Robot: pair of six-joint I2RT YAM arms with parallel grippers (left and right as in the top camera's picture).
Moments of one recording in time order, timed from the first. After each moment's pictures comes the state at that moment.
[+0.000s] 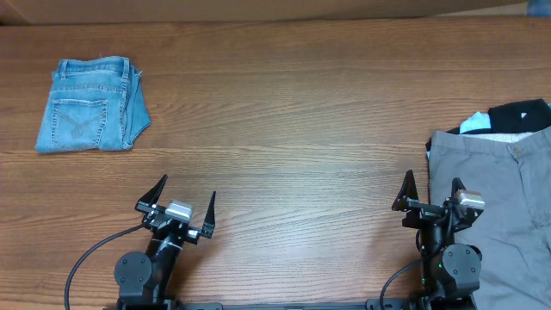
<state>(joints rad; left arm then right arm) 0.02 0.02 0.01 -0.05 0.31 0.19 0.11 0.01 0.06 -0.11 0.22 0.21</state>
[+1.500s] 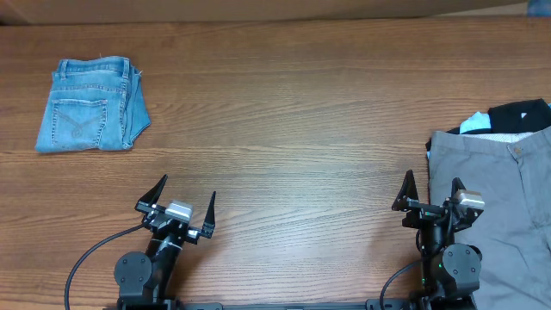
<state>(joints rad) 0.02 0.02 0.01 -0.05 0.31 0.19 0.11 0.01 0.06 -0.11 0.22 0.21</state>
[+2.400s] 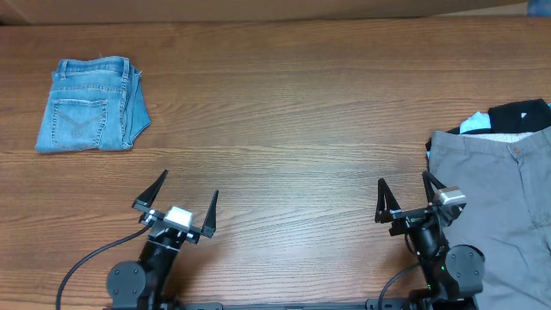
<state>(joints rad) 0.02 0.02 0.10 0.02 0.39 0.20 0.11 0.01 0.10 -0.11 -0.13 0.21</state>
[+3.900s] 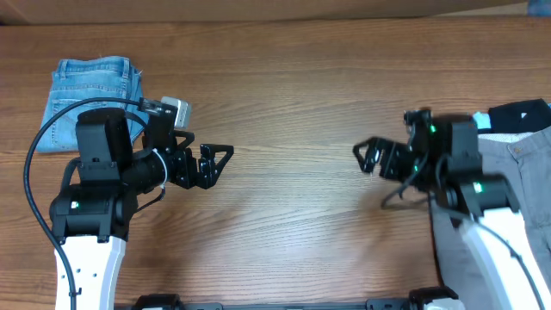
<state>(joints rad) 0.02 1.08 1.10 -0.81 0.67 0.00 0.11 1.15 0.98 -0.76 -0.36 0.39</state>
